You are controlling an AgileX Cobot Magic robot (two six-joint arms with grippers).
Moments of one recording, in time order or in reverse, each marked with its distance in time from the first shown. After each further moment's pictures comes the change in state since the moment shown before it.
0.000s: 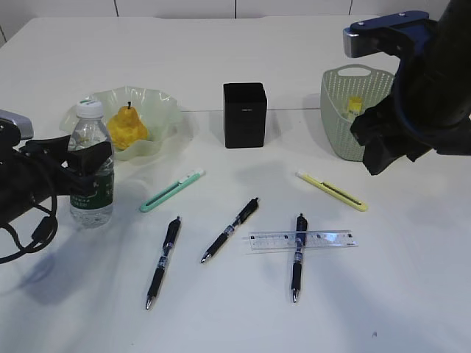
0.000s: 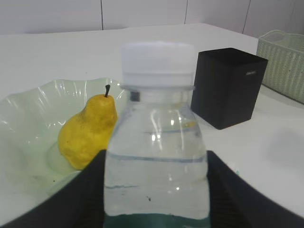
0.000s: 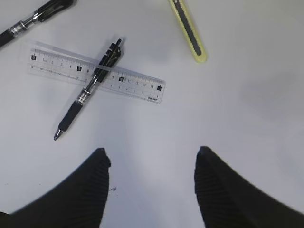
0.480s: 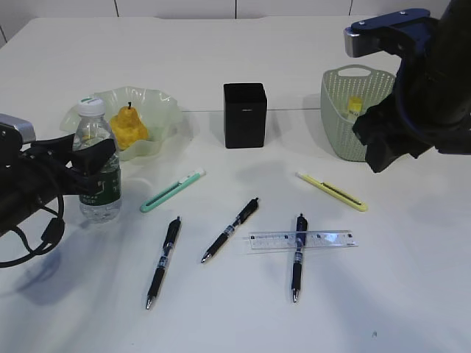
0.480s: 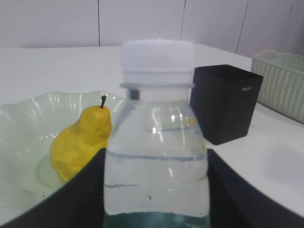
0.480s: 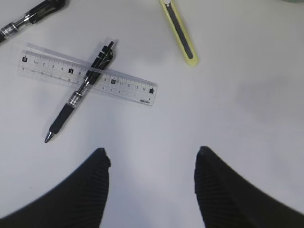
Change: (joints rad) left arm 0.000 0.098 -0.016 0.001 -0.117 0.000; right arm 0.000 0.000 0.000 -0.029 -0.008 0.000
